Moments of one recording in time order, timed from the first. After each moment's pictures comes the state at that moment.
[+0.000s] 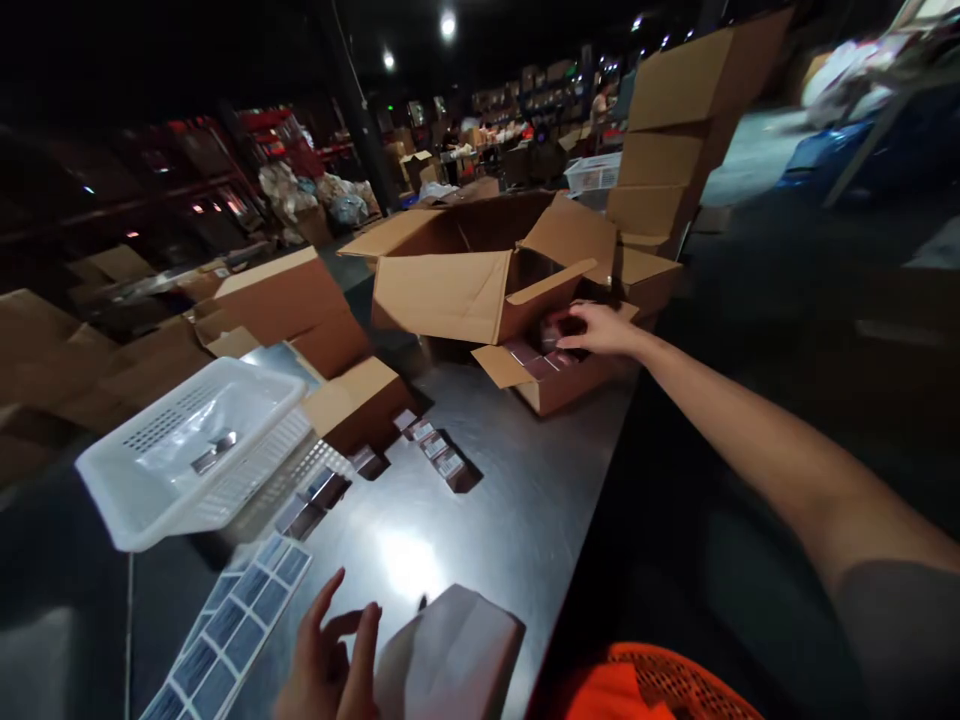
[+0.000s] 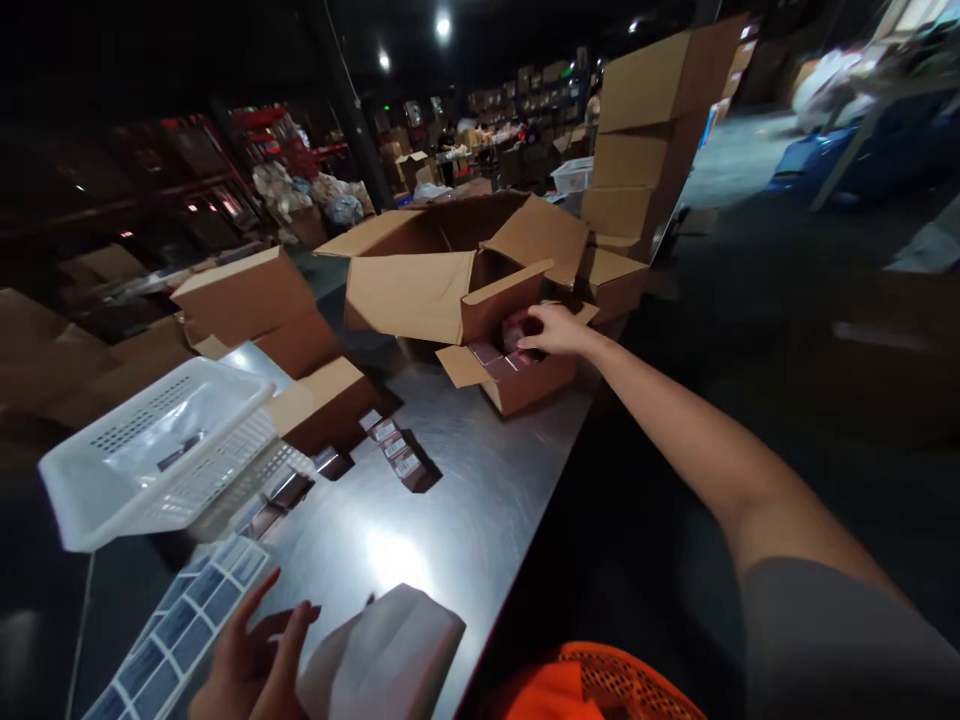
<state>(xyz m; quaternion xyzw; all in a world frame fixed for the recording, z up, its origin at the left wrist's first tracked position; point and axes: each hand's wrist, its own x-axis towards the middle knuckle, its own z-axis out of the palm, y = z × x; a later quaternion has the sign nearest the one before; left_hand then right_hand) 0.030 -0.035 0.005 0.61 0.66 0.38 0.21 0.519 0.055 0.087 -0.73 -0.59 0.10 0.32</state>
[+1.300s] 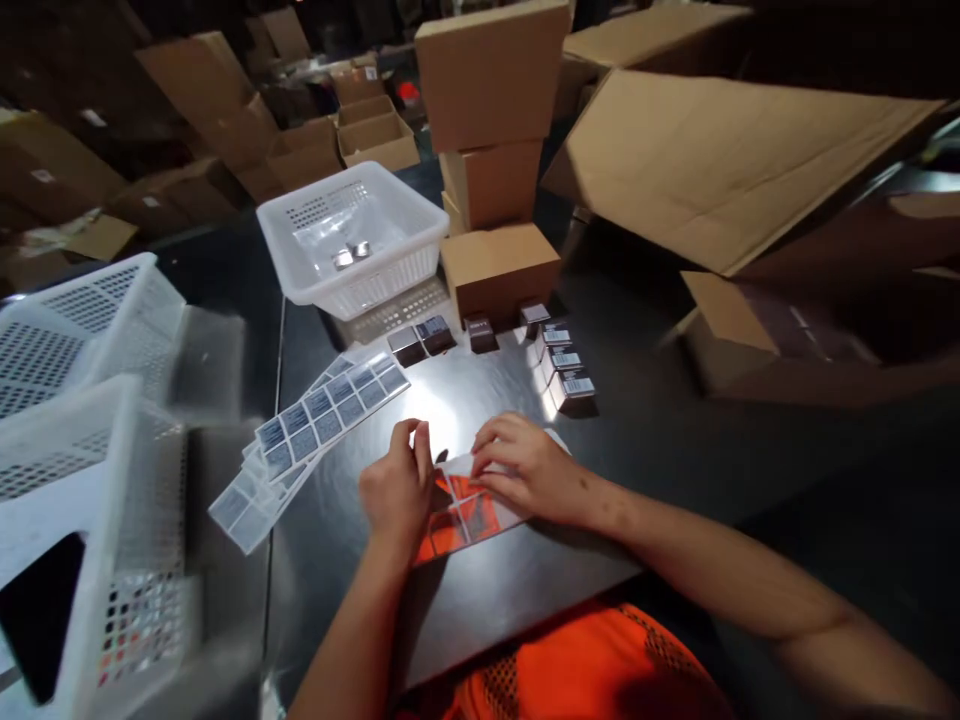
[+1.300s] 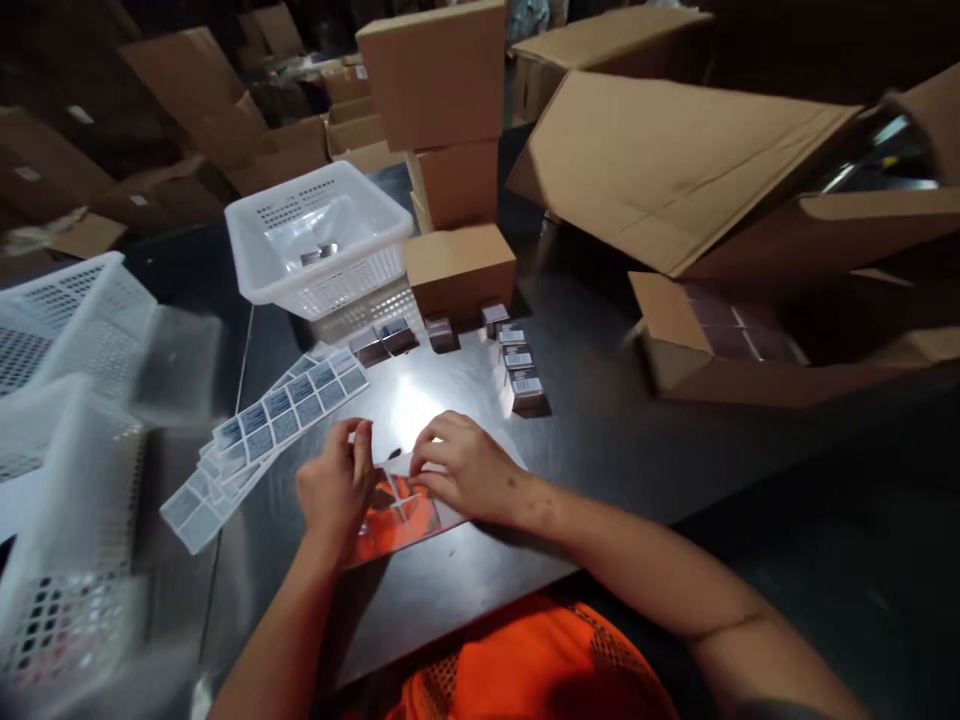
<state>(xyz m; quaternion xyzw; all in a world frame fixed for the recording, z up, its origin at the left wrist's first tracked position) 0.019 -0.008 -0.008 0.53 0.83 0.13 0.06 0.206 0.026 -0.012 -0.27 -0.84 0.32 0.33</state>
